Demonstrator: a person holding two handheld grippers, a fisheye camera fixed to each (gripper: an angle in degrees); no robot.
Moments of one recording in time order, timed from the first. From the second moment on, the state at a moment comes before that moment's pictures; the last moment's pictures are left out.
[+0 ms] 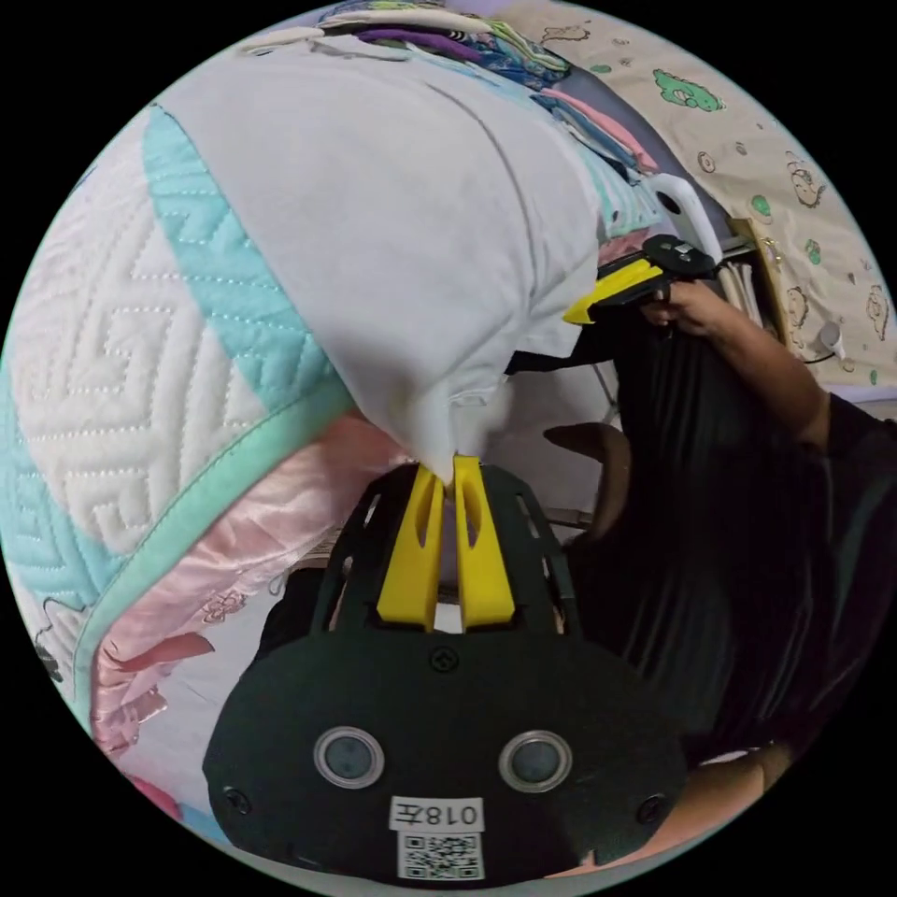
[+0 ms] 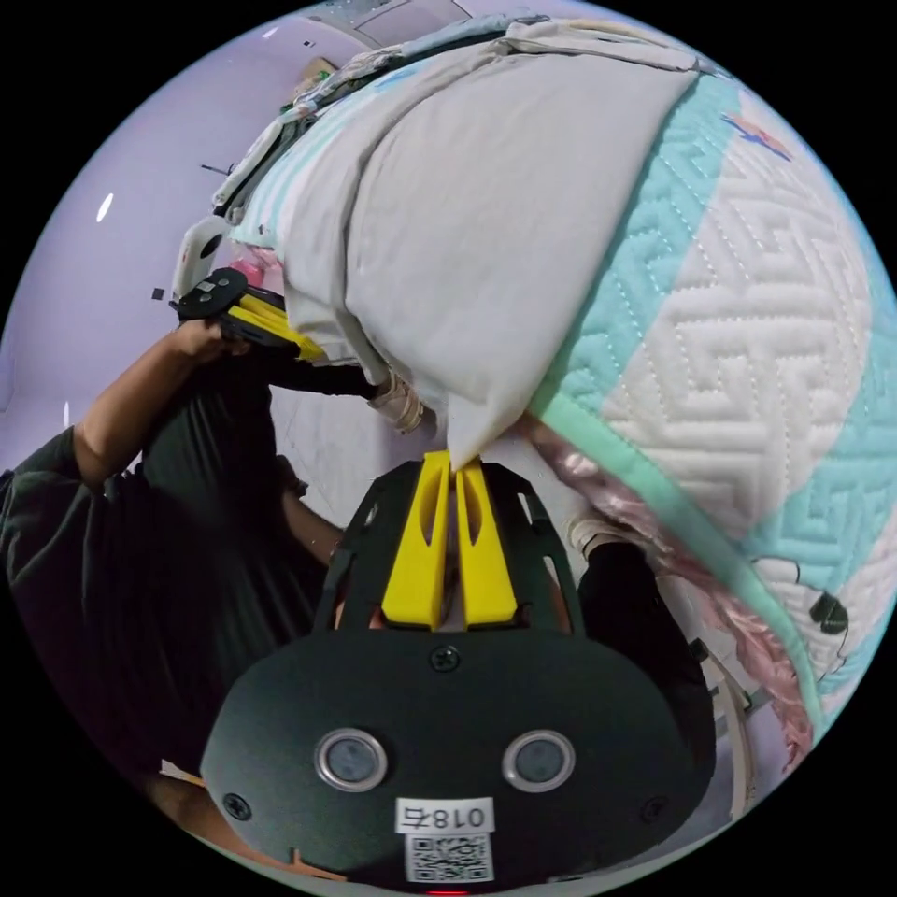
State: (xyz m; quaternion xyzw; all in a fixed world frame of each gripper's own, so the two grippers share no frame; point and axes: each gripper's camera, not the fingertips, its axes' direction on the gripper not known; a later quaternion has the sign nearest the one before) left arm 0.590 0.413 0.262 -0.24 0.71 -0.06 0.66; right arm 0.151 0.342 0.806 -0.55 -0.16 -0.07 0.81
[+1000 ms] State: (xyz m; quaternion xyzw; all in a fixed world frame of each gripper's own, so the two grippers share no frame) left arm 0.445 0.429 0.272 -0.26 0.72 -0.15 0.63; right arm 0.211 0.253 0.694 -0.41 -0.38 0.07 0.82
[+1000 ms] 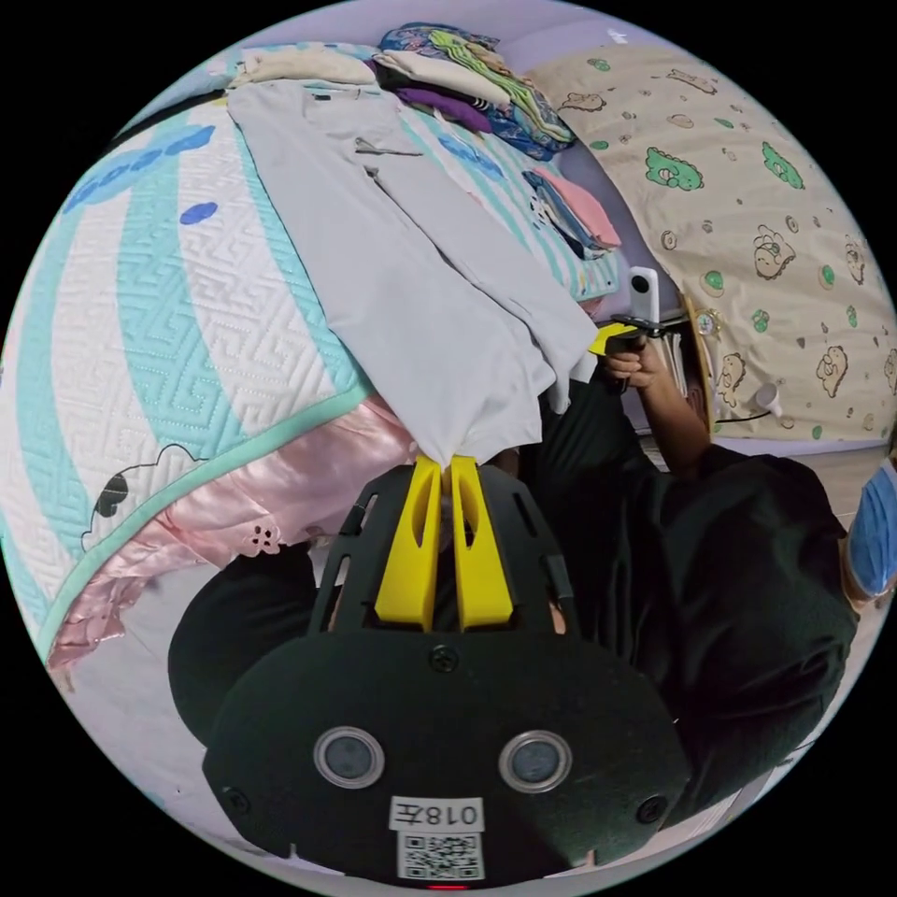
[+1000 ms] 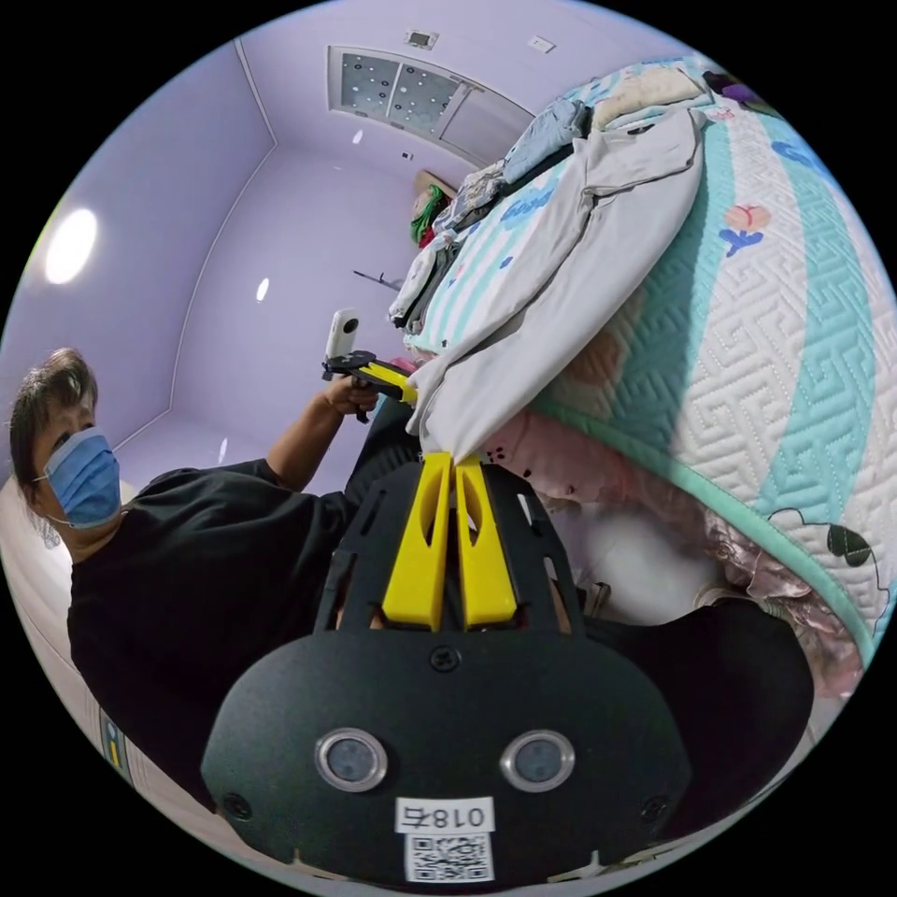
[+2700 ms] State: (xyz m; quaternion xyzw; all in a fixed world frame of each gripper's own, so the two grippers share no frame) left arm 0.493 0.391 0.822 -0.11 0.77 -0.53 0.34; right arm 0.411 -0.066 0.992 -0.25 -0.38 0.41 0.79
